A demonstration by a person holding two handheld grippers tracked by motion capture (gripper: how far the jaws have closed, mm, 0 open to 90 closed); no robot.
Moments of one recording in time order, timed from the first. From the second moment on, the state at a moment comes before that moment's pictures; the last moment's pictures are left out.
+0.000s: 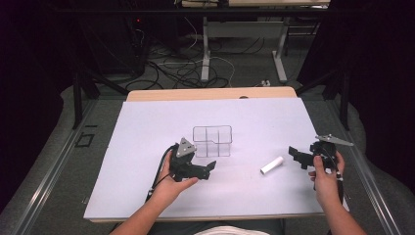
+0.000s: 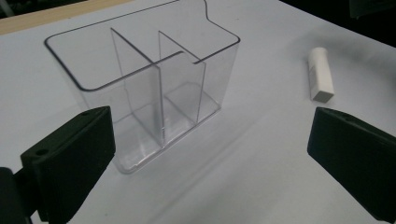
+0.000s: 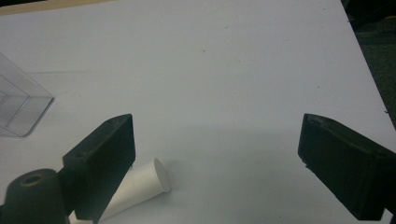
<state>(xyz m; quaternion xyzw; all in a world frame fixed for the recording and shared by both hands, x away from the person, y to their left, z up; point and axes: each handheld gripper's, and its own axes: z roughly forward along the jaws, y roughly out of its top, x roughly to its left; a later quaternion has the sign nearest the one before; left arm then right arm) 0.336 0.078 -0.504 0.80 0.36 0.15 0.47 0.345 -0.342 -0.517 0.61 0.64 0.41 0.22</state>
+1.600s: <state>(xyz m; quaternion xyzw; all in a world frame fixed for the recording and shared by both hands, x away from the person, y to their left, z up) 0.350 -0.065 -0.539 0.85 0.30 0.10 0.42 0.346 -0.344 -0.518 0.61 0.64 0.41 0.22</state>
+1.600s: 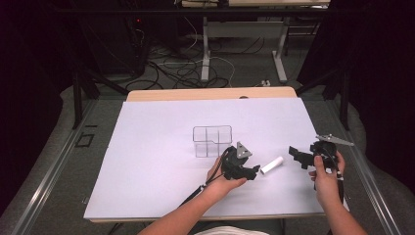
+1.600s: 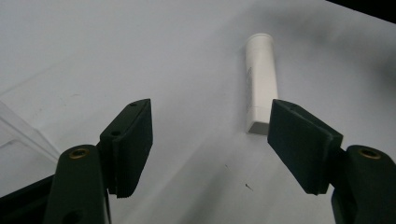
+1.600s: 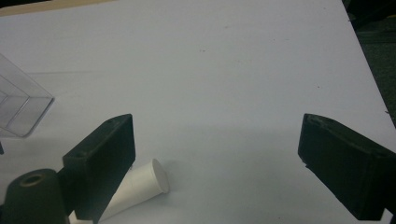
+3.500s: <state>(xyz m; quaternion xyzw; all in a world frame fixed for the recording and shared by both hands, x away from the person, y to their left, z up) 0.347 -0.114 -0.564 0.88 0.24 0.10 0.40 0.348 -0.347 -0.520 0.61 0.64 0.41 0.22</state>
